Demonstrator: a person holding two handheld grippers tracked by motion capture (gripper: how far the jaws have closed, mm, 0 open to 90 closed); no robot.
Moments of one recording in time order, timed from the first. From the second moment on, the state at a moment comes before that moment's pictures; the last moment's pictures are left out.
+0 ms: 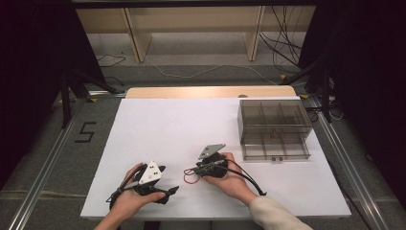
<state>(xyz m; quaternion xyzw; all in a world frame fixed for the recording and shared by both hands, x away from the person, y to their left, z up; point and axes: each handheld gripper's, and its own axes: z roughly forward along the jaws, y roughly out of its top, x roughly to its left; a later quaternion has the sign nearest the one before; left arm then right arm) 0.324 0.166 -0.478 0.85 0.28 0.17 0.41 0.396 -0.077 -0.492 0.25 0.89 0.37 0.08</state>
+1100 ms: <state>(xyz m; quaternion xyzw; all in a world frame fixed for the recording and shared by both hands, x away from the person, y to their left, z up) 0.325 0.167 -0.479 0.85 0.28 0.17 0.40 0.392 -0.076 -0.489 0.26 0.89 0.38 0.08</state>
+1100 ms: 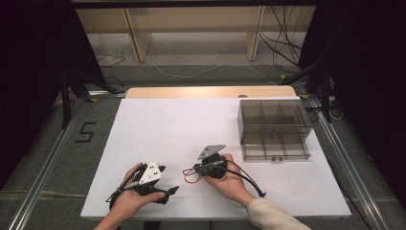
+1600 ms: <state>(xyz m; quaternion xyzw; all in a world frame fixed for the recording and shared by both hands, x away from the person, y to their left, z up) 0.325 0.167 -0.479 0.85 0.28 0.17 0.40 0.391 -0.080 -0.482 0.27 0.88 0.38 0.09</state>
